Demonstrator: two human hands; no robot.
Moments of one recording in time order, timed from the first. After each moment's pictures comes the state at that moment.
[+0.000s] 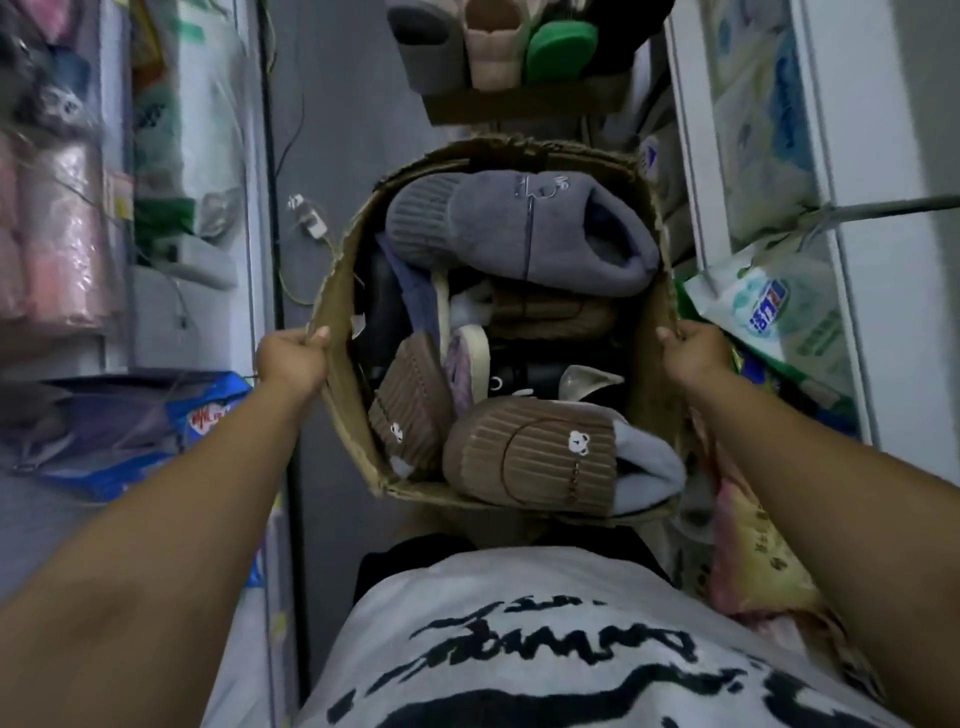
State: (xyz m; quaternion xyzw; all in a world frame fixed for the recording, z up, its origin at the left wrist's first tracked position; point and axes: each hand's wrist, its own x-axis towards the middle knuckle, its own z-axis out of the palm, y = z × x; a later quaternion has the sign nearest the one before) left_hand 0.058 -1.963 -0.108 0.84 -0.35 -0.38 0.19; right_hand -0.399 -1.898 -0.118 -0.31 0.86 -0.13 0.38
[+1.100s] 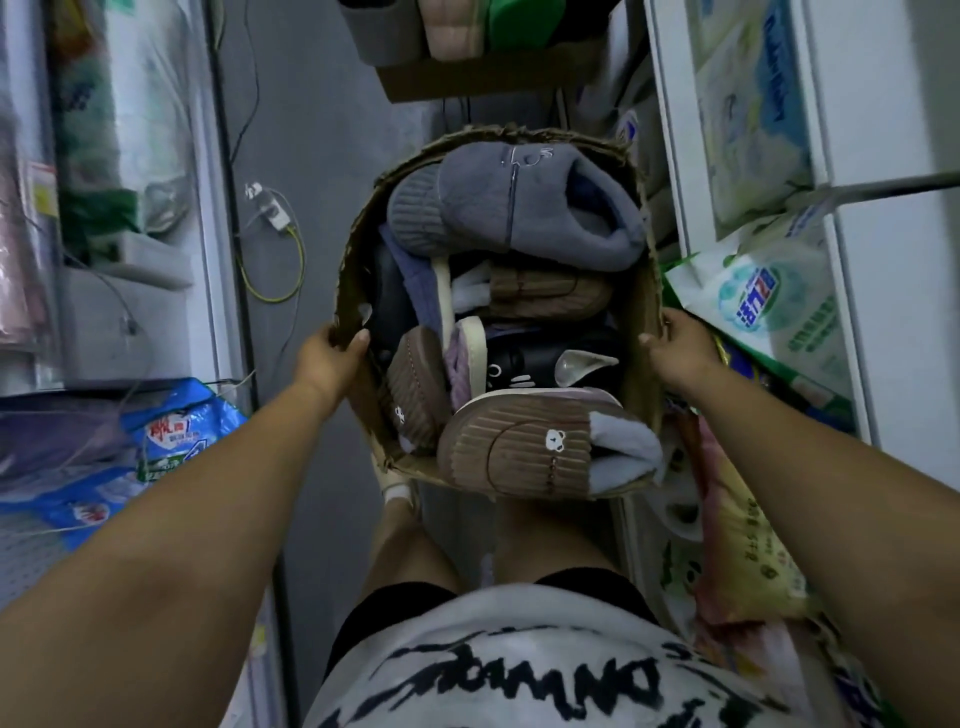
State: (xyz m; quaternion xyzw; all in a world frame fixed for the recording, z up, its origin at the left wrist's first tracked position) left_hand -0.023 -1.972 -0.142 0.79 -0.37 -0.48 0.10; right_hand -0.431 -1.902 -0.162 -0.34 0.83 -0.12 0.43
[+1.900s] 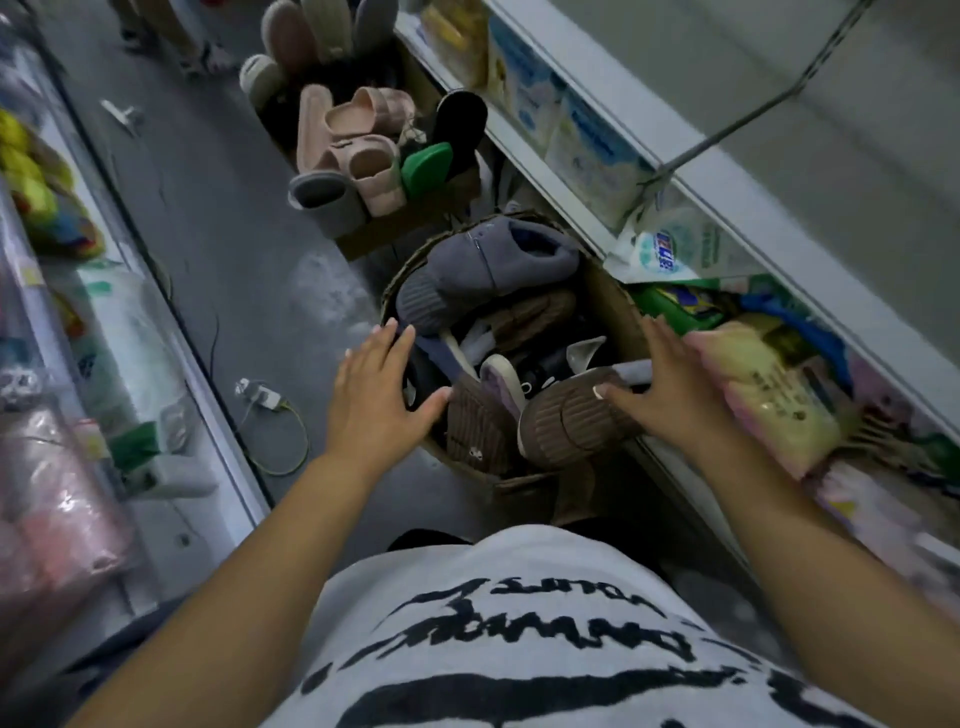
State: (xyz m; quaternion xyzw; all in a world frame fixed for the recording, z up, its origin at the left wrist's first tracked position) left_hand 0.044 -1.974 0.010 0.40 -0.89 -0.19 0.04; right_hand -0.235 -1.774 -0.001 -0.37 0.90 -0.13 0.20
